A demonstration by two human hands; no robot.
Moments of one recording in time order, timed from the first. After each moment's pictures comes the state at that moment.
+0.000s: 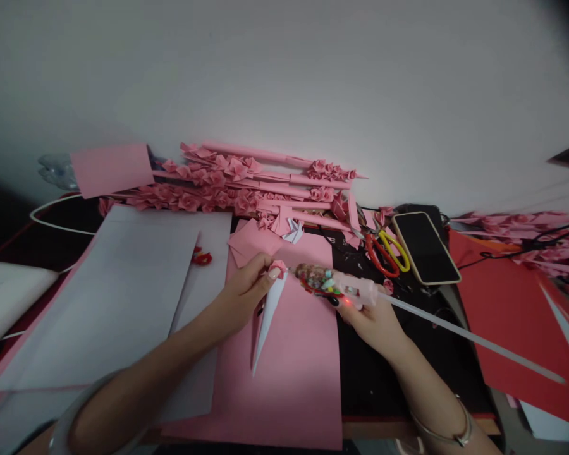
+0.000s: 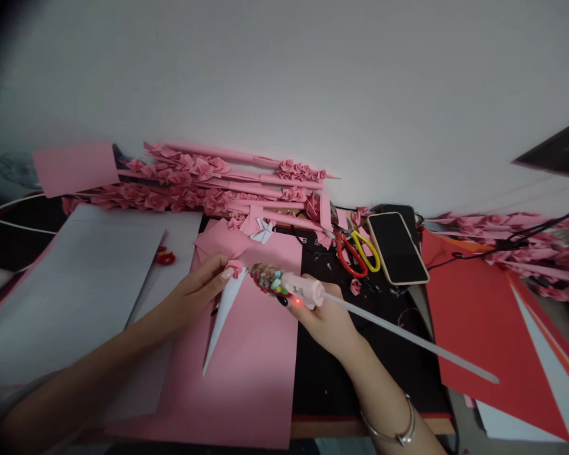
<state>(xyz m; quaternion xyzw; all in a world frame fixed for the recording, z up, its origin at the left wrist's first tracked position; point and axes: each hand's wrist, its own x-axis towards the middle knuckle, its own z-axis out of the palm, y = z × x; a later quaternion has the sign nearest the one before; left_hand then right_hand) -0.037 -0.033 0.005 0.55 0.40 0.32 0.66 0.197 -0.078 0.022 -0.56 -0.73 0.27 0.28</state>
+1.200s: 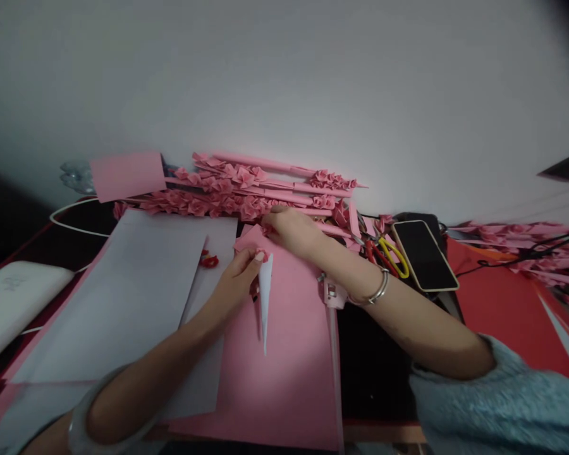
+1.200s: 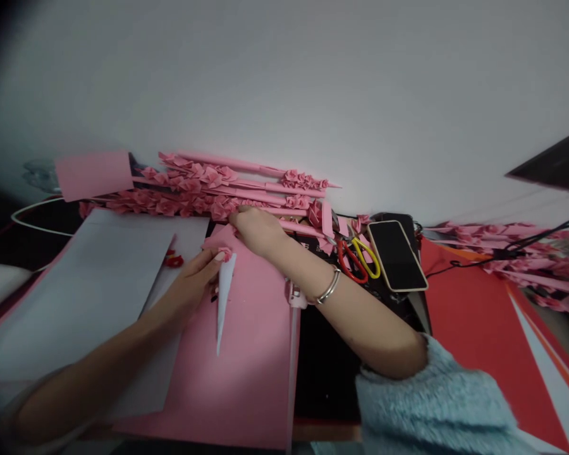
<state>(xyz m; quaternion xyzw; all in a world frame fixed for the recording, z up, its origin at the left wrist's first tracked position) -0.036 -0.018 -0.002 0.42 0.48 0.43 0.63 0.105 0.067 0.050 -0.44 -0.89 0.04 0.05</state>
